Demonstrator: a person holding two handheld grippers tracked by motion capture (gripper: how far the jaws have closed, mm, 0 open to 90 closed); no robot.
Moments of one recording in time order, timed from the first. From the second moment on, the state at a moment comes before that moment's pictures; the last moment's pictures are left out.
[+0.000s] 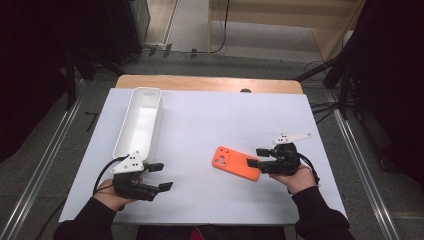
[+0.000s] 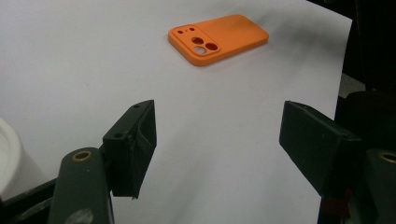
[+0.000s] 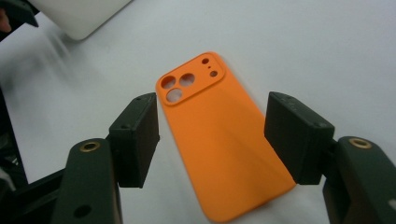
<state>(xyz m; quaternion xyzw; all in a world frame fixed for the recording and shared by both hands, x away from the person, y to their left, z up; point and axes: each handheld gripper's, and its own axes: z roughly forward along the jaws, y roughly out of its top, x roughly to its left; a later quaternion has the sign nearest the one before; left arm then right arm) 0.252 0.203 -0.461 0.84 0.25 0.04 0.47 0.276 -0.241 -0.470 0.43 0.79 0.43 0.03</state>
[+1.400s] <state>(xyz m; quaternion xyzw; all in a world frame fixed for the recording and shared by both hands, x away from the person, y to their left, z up) 0.253 0.204 -0.462 0.84 0.26 0.04 0.48 0.226 -0.257 -0.476 0.39 0.82 0.42 0.01</state>
